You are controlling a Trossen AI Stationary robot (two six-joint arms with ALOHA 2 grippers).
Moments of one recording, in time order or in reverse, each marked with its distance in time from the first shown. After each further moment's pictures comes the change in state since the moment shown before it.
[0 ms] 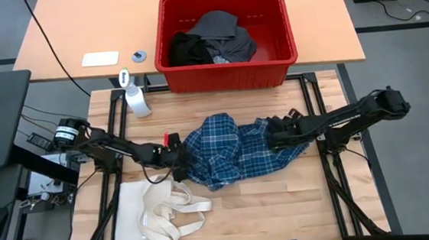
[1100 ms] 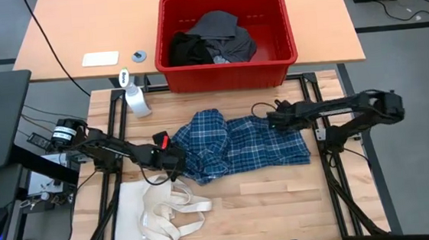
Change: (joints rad) left arm -0.012 -0.021 0.000 -0.240 -0.144 -0.204; right arm -0.340 0.033 -0.045 -0.172 0.019 0.048
